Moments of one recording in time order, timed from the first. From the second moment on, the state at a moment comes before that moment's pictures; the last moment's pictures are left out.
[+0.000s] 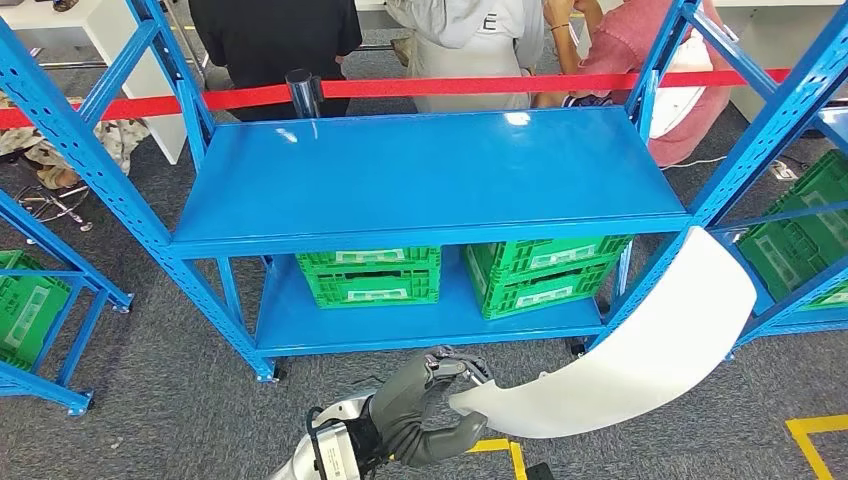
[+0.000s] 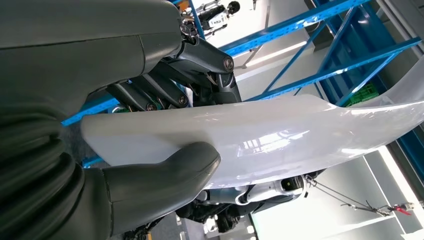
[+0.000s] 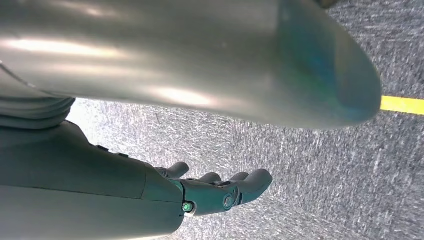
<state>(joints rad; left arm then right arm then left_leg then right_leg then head) -0.25 -0.28 -0.73 -1.30 -0.13 -0.19 -0.51 -0.09 0.14 0.02 -0.21 0.50 -0.47 0.10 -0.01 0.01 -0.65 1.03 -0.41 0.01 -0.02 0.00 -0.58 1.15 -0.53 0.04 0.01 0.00</state>
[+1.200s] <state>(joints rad) -0.27 -0.28 -0.77 -1.25 -0.06 -0.20 -0.52 -0.05 0.10 -0.03 -0.21 0.47 -0.51 0.07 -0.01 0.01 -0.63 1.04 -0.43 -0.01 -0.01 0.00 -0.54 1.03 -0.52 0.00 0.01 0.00</state>
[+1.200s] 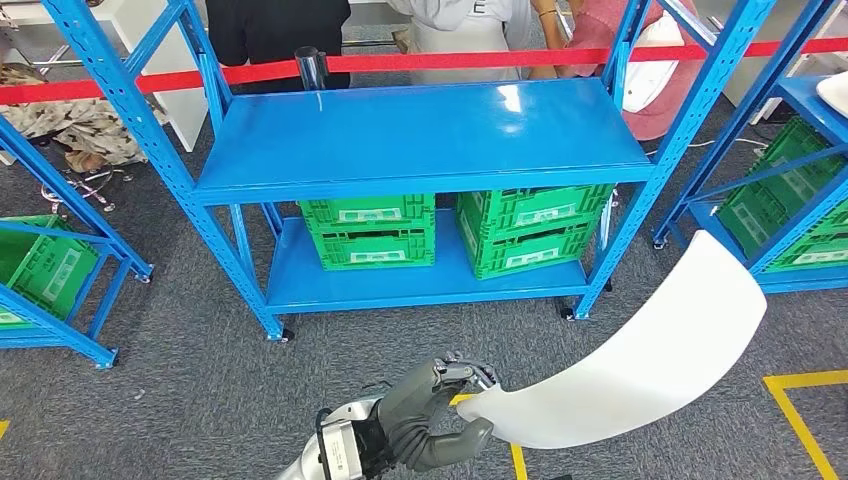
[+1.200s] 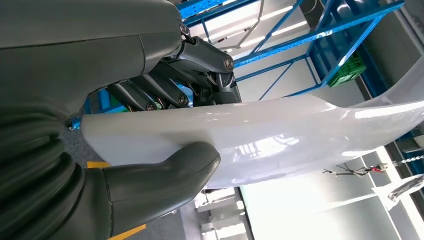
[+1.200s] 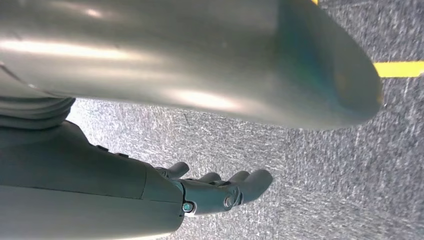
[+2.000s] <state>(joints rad) -0.27 -0.28 -0.77 -1.21 -0.03 -0.17 -0.54 -0.05 0.09 -0.03 -0.20 0.50 -0.48 0.07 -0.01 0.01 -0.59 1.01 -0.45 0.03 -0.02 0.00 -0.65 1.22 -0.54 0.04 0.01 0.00</state>
